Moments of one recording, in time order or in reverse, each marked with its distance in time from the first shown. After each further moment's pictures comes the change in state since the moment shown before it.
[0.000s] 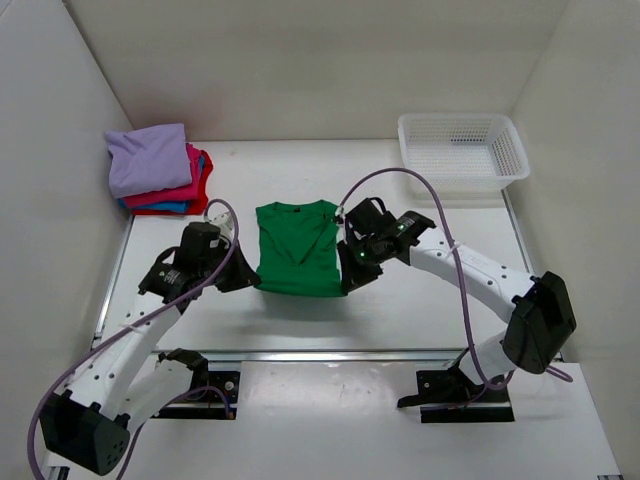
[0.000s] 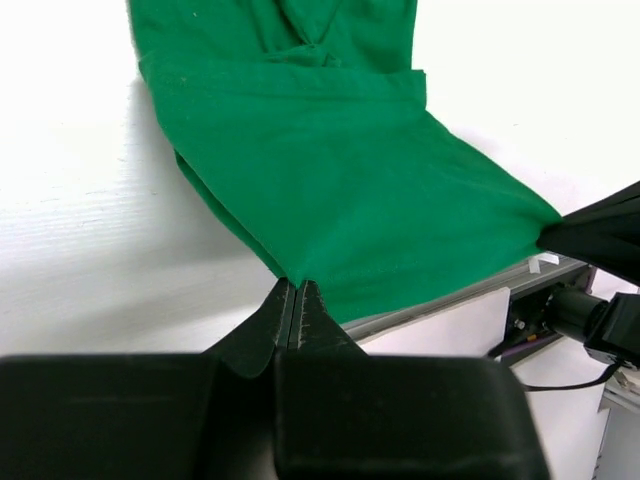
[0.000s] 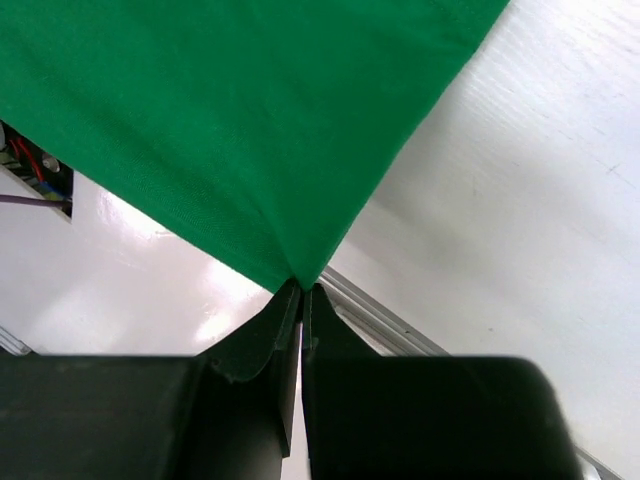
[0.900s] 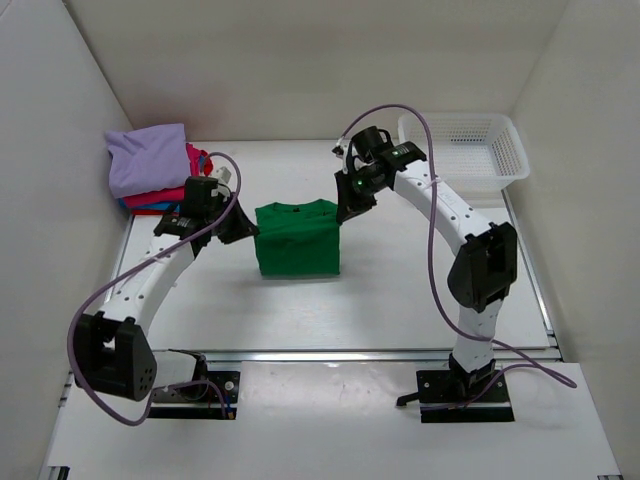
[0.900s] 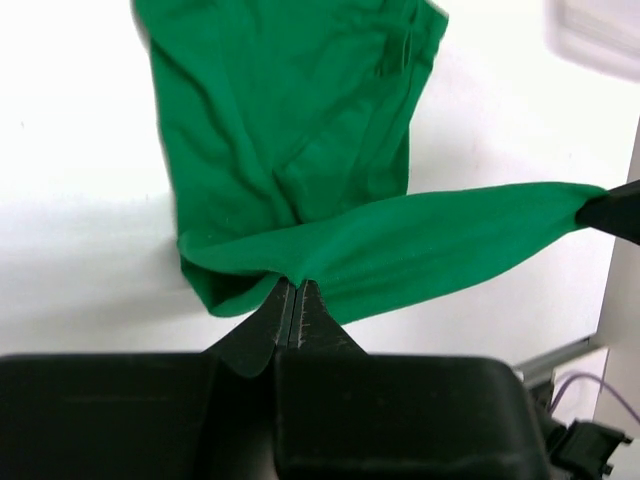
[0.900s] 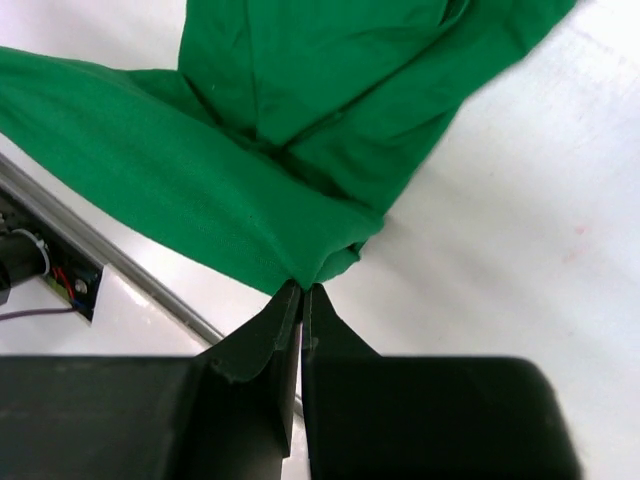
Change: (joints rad) left arm 0.157 0.379 0.217 0.203 0.033 0.023; right arm -0.260 0.418 0.605 -0.135 -0.093 -0.213
